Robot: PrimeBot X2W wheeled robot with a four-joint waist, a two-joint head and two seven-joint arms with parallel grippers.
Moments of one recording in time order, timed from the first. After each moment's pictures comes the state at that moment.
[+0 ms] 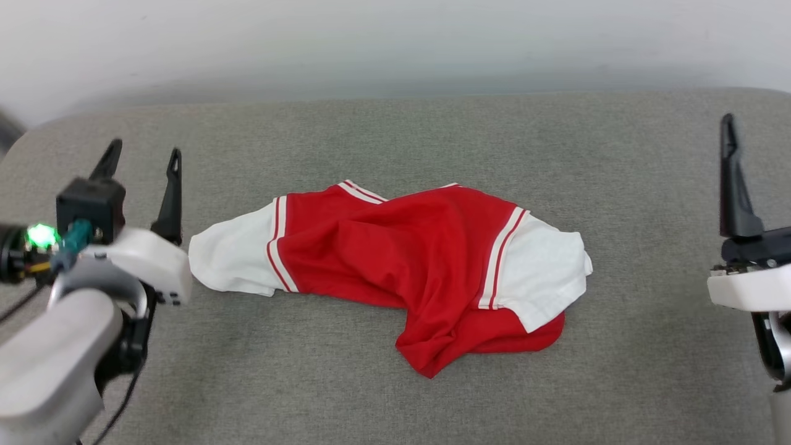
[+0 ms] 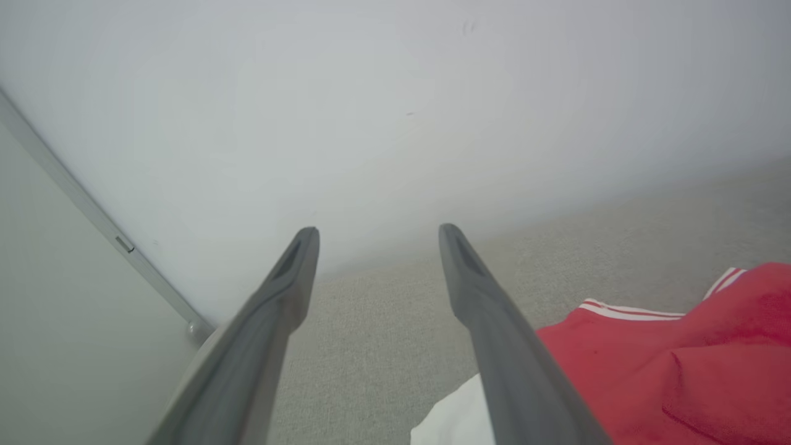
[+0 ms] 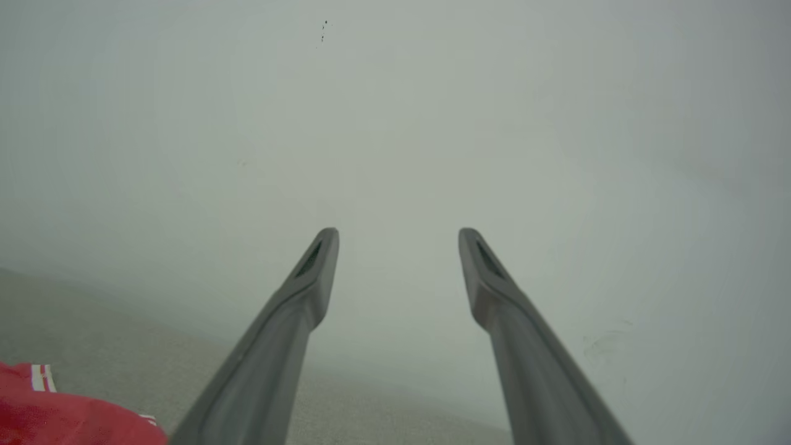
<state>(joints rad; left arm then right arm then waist) -0.68 0.82 -0.89 0.20 -0.84 0.44 -0.25 -0.30 -0.24 -0.08 -0.03 -0.01 0.13 -0.26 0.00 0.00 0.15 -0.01</state>
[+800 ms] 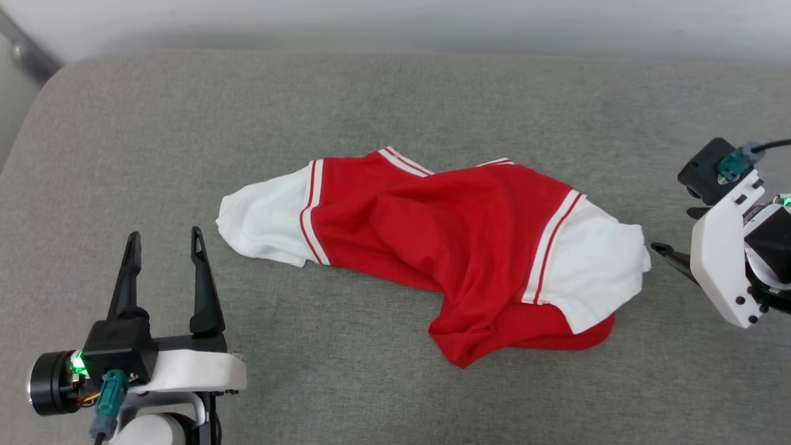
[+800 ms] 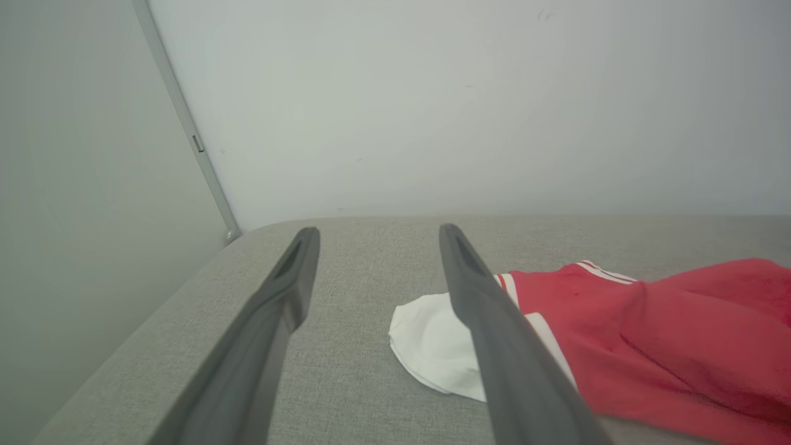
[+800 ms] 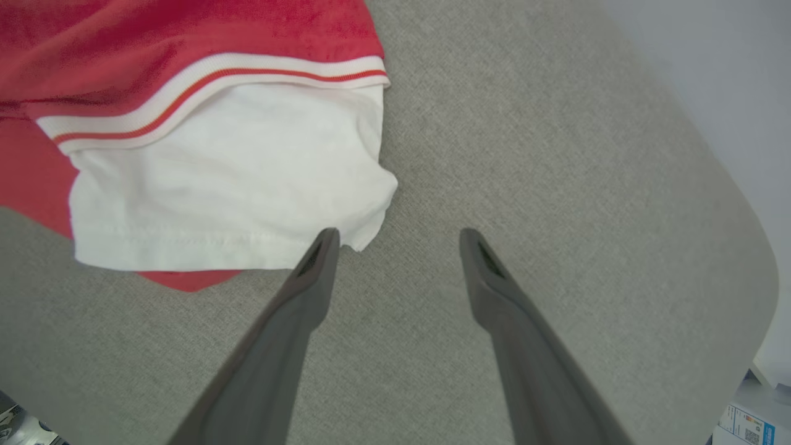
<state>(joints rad) -0.12 0.48 -0.37 -0.13 -0.44 0.51 -0.26 -0.74 -0.86 0.78 0.08 0.72 0.13 0.73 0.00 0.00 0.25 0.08</state>
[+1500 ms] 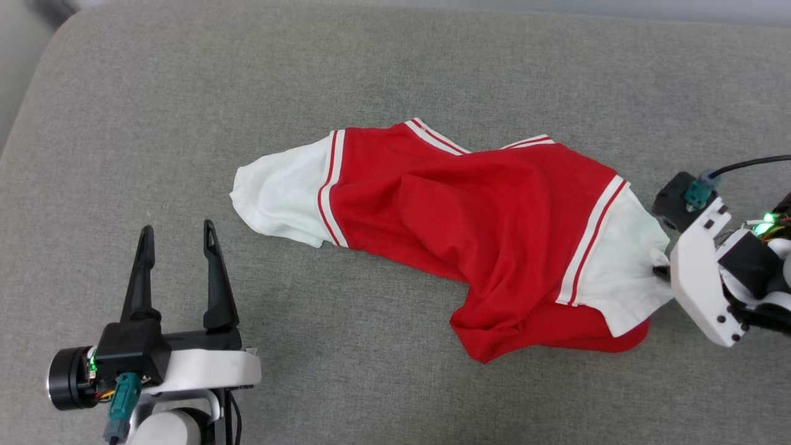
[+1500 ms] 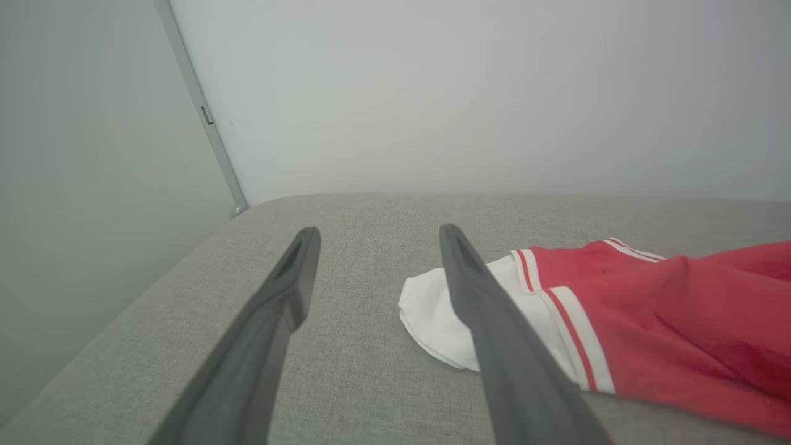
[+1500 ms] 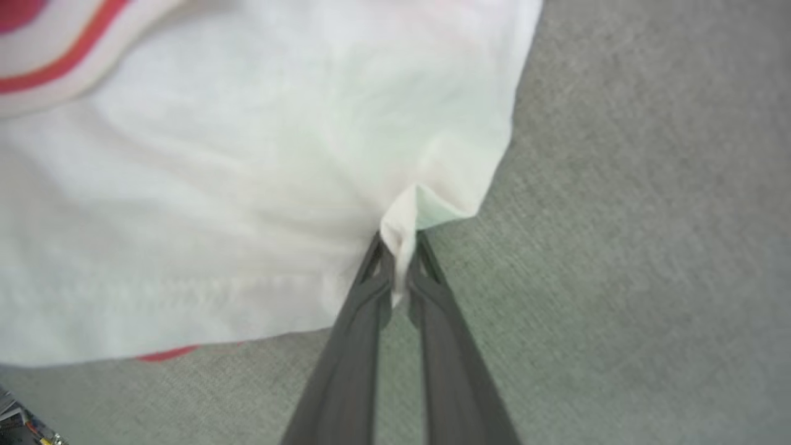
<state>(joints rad) -0.09 0.24 -0.17 -0.10 -0.23 0.30 -0.26 -0.86 -0.85 1.06 0.22 0.84 0.13 0.69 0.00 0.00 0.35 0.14</state>
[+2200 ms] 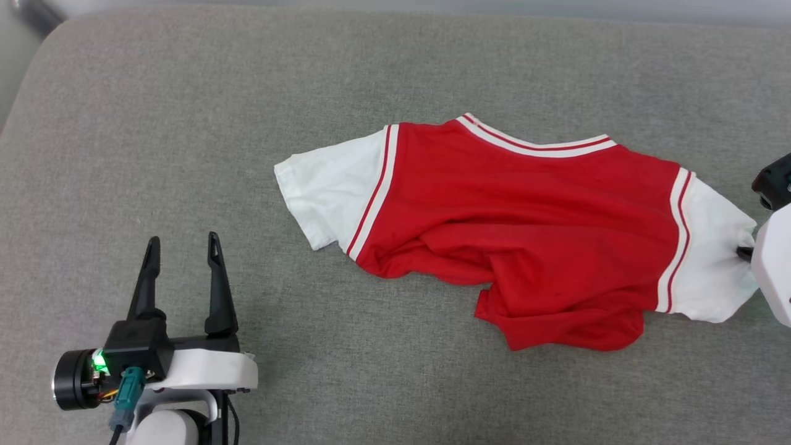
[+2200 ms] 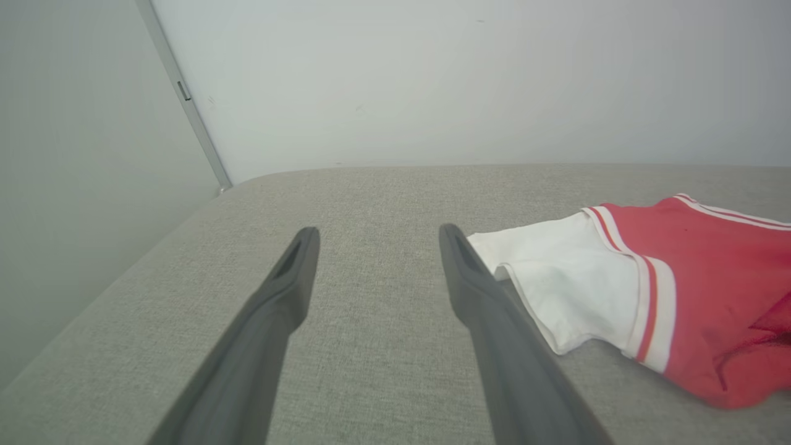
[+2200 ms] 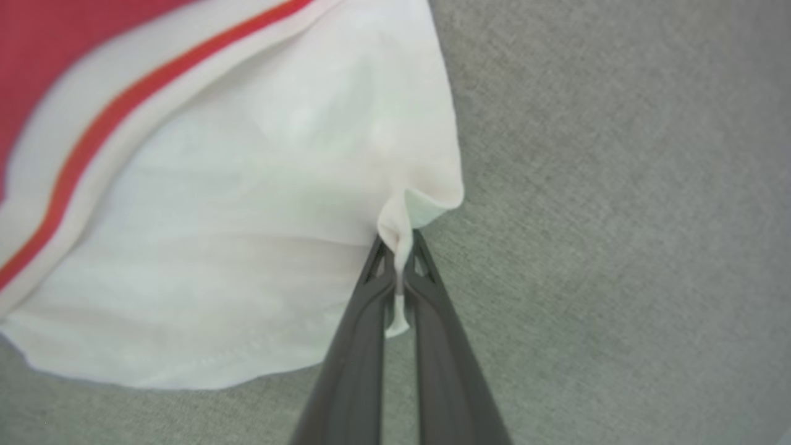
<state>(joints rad) -0.09 0.15 -0.07 0.00 -0.15 0.17 -0.26 -0.85 -0.93 1.03 0.42 0.89 0.13 0.54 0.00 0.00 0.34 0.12</state>
